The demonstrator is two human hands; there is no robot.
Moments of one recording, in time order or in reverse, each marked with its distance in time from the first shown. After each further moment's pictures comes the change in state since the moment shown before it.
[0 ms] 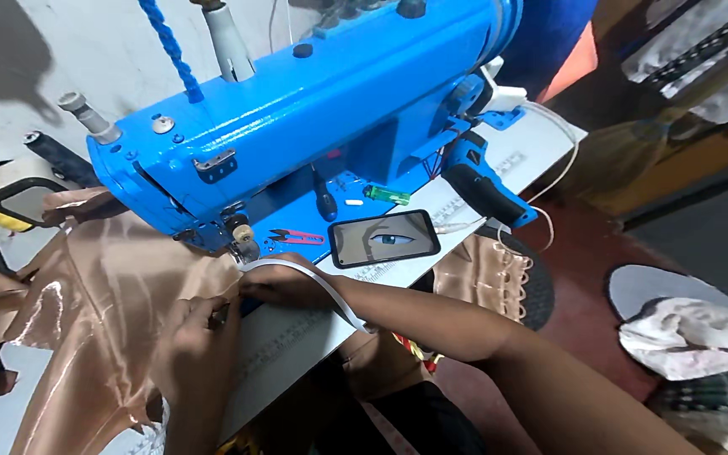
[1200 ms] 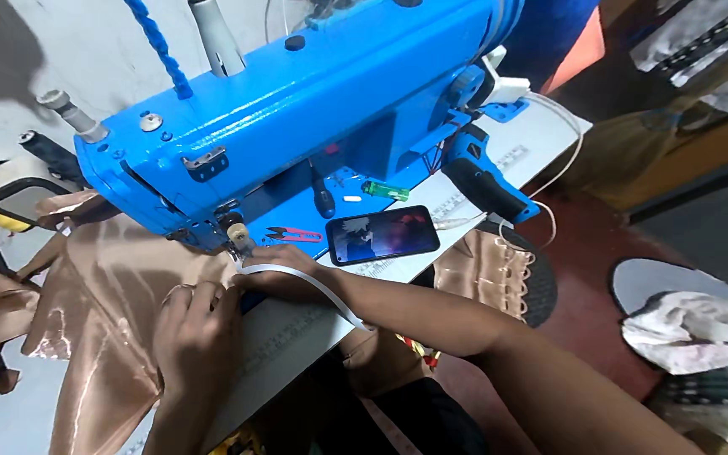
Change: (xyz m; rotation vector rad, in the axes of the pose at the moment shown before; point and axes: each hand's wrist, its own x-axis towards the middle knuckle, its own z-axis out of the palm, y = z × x) left_hand 0.013 -0.016 0.009 0.167 0.033 0.472; right_hand 0.001 0.007 0.001 -0.381 -0.002 -0.161
